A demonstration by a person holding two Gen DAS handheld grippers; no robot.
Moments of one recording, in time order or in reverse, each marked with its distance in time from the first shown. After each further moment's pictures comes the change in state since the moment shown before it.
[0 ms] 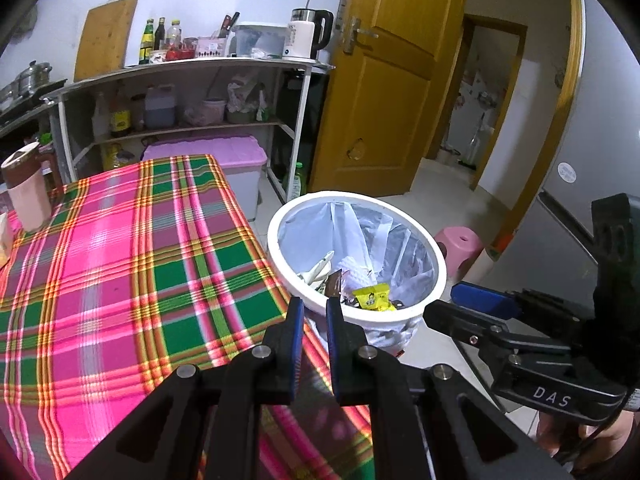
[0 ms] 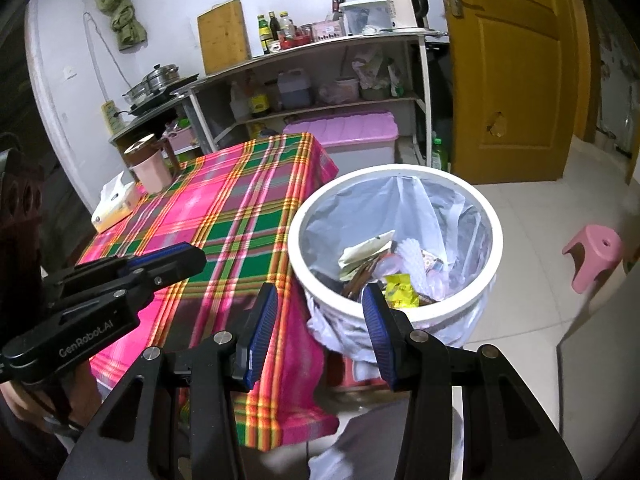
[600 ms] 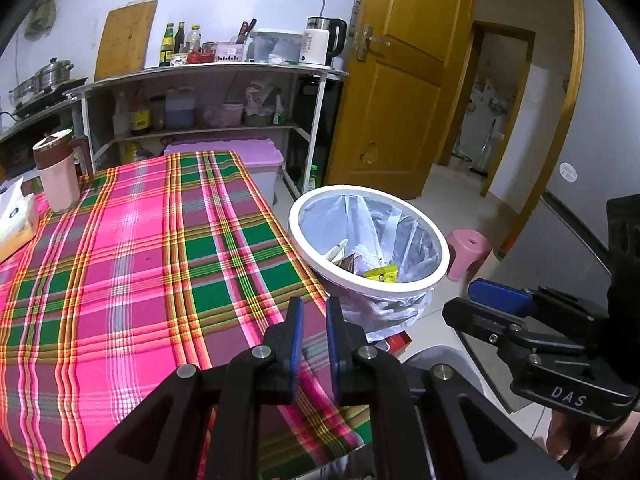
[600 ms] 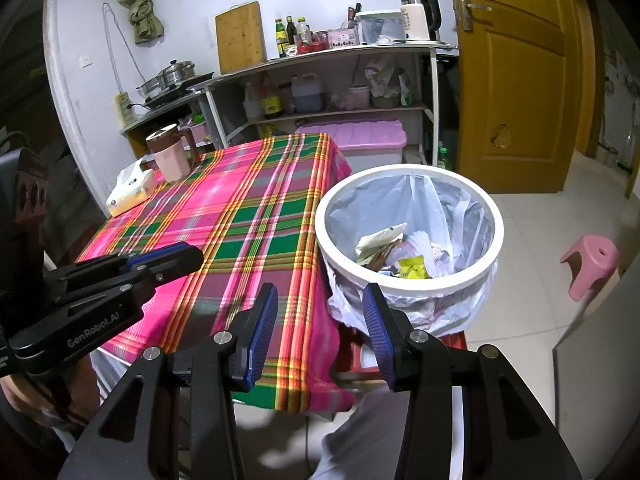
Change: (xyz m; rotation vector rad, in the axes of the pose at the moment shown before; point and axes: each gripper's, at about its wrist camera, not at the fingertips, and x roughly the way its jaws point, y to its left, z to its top) left arm -0.034 0.005 -0.030 -0.020 -0.024 0.048; right arm -0.023 0.023 -0.026 -0.044 -0.024 0.001
